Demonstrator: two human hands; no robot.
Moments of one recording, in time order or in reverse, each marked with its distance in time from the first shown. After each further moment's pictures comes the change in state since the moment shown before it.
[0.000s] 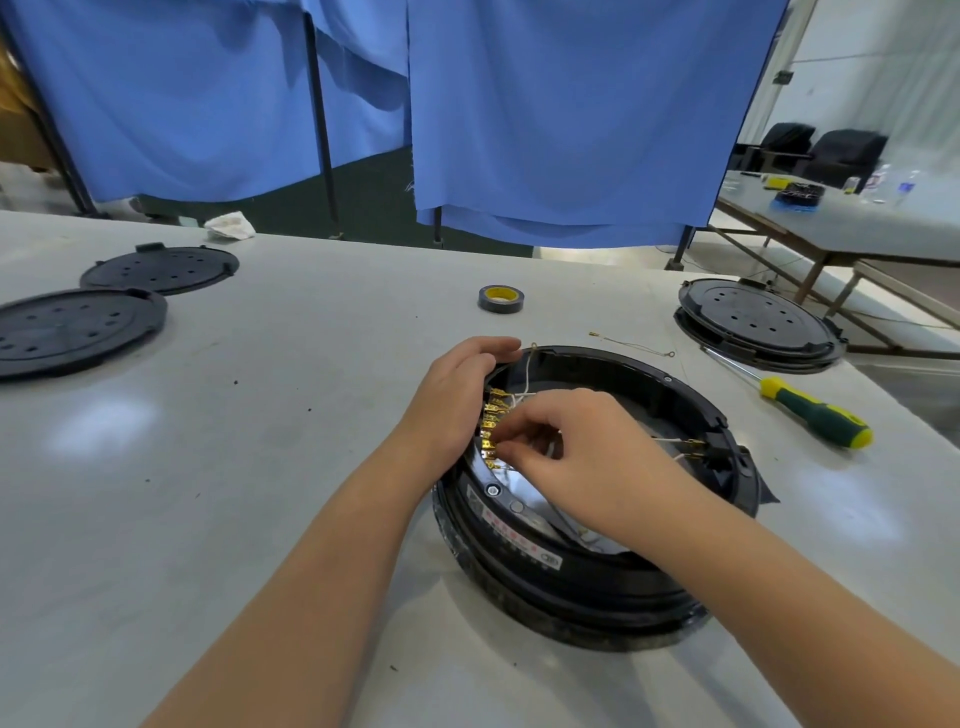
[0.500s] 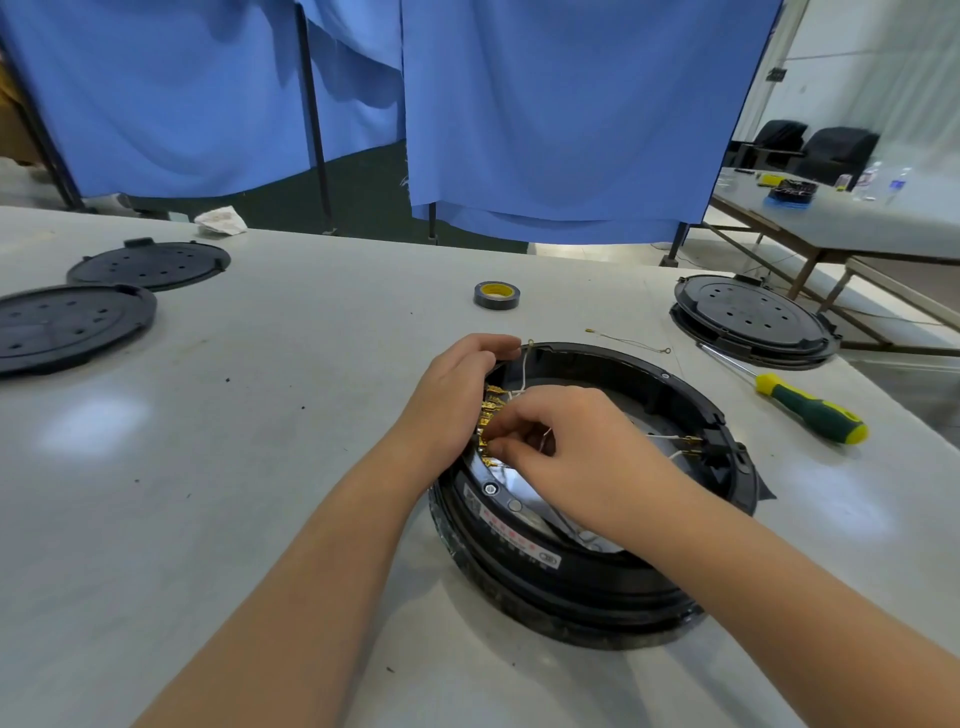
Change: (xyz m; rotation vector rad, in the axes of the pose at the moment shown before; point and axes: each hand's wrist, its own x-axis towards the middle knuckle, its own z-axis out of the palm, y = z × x) left_hand 0.002 -0.001 0.001 0.039 -0.012 0.026; right_hand 0.004 0.003 0.005 0.004 0.017 -0.046
